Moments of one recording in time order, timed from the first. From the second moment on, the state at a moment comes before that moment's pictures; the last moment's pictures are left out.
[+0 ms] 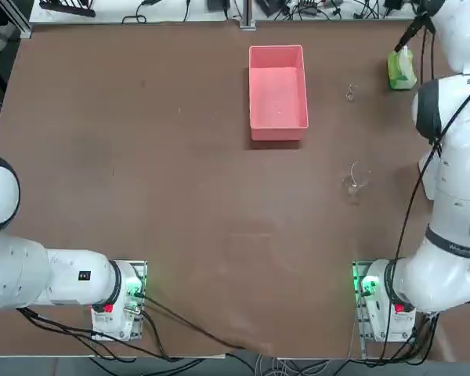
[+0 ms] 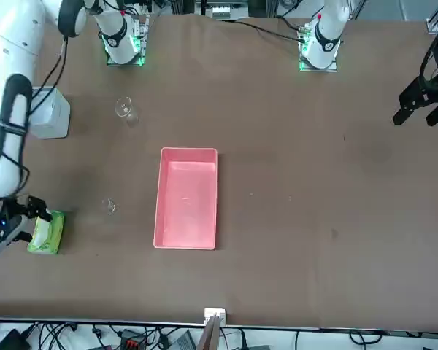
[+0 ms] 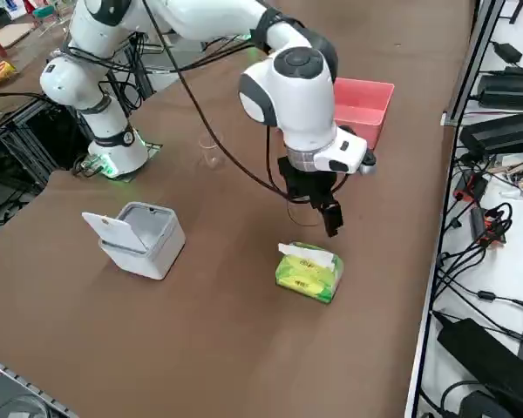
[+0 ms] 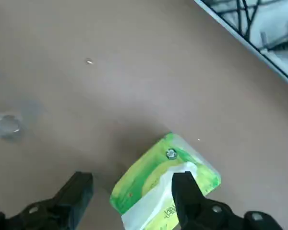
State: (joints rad) arm 0.26 0.84 -0.70 -1.30 0.61 2.05 -1.16
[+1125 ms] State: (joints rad) arm 0.26 0.89 -0.71 -1.31 0.53 2.08 -0.94
